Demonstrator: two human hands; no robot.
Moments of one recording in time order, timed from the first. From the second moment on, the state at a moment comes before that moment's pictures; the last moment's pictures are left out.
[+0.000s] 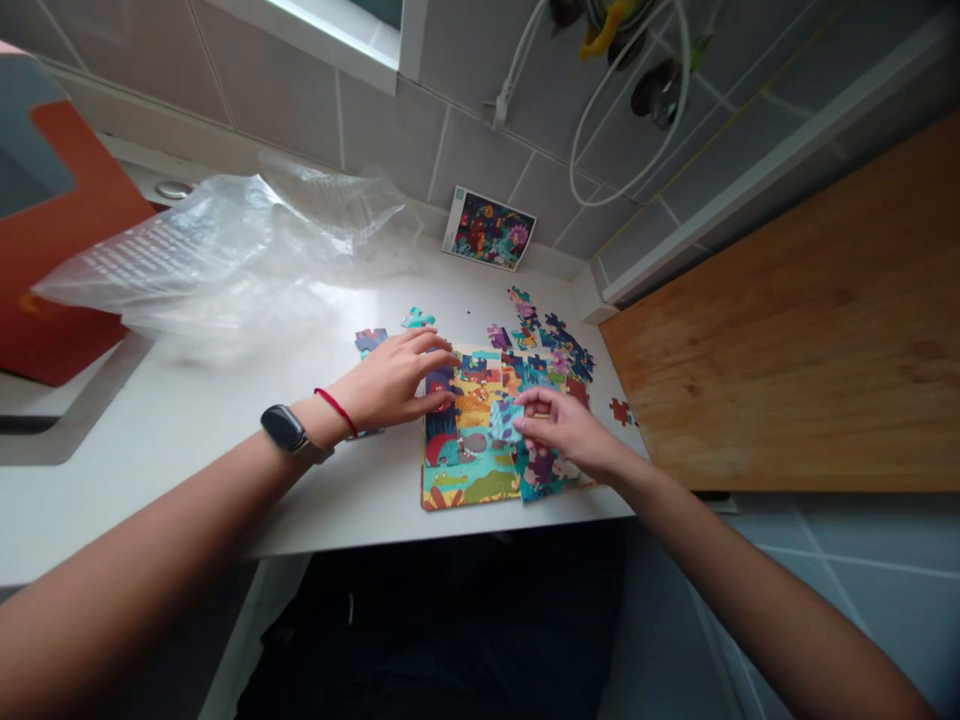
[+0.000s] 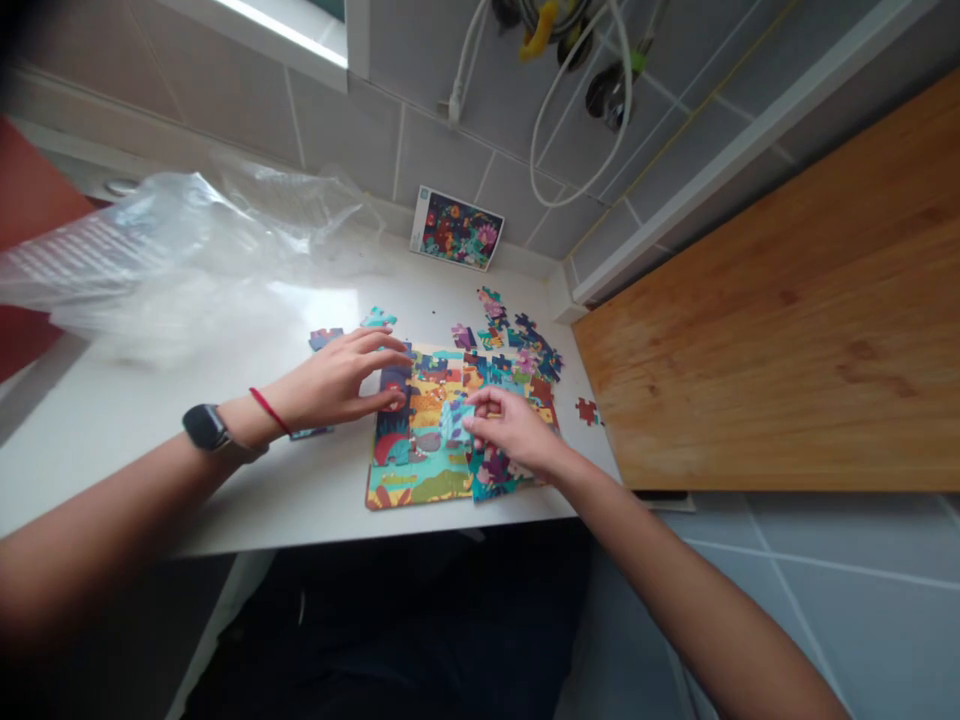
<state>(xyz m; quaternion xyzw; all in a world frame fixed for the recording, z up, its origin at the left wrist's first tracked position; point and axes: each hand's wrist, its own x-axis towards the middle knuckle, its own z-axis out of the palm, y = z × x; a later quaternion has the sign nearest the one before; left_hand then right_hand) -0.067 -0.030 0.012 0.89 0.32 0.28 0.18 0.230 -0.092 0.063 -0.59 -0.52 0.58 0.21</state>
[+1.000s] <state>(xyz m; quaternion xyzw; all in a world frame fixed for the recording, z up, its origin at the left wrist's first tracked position) -0.071 -0.040 -0.015 0.90 0.39 0.10 0.19 0.155 -0.163 0.033 -0.56 -0.70 0.39 0.19</state>
